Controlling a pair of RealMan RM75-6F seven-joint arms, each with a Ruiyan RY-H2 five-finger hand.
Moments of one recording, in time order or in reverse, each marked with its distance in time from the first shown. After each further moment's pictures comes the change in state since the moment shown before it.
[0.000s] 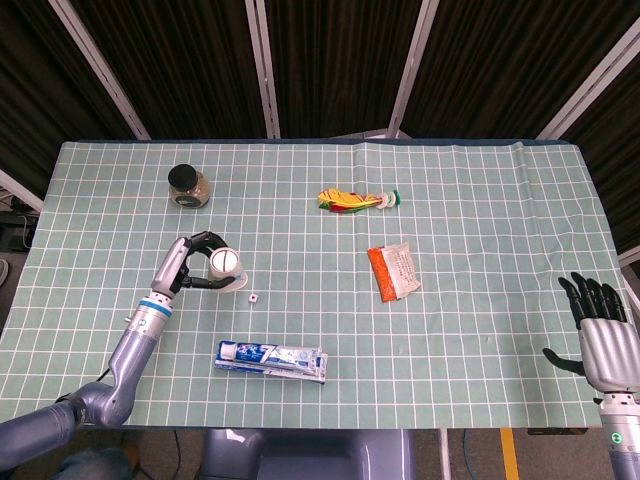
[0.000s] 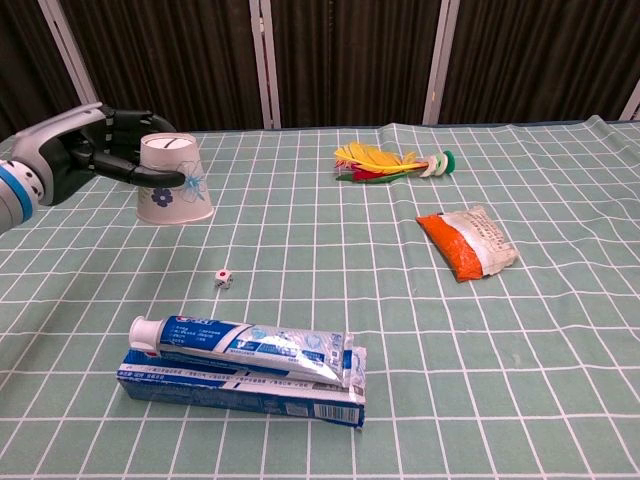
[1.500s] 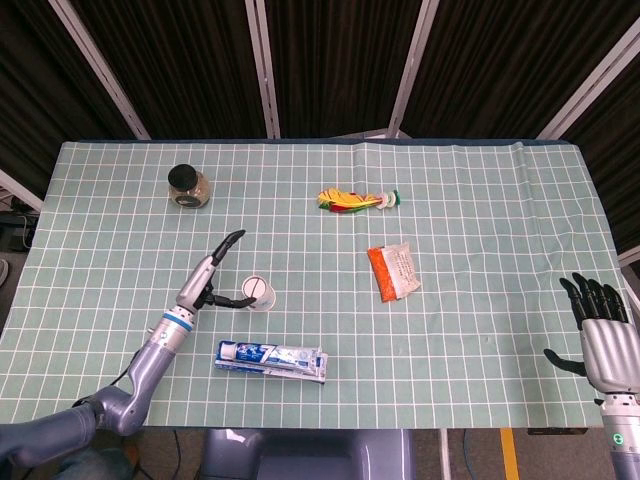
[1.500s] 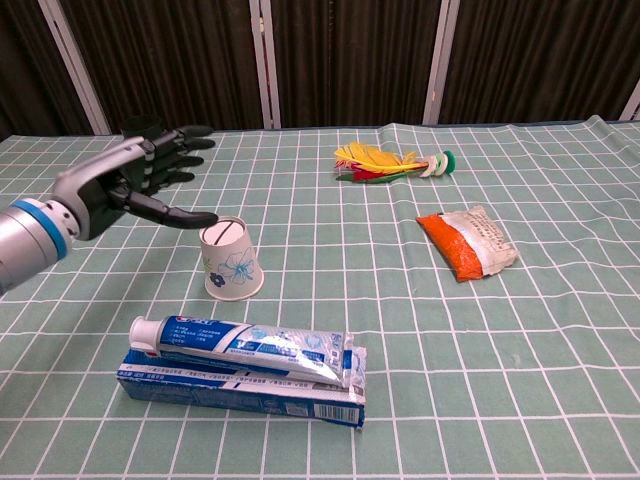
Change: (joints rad) left arm -0.024 -0.074 0.103 0.090 0.123 0.076 -0.071; right arm -0.003 0.008 -0.003 -0.005 -0.005 0.003 0.009
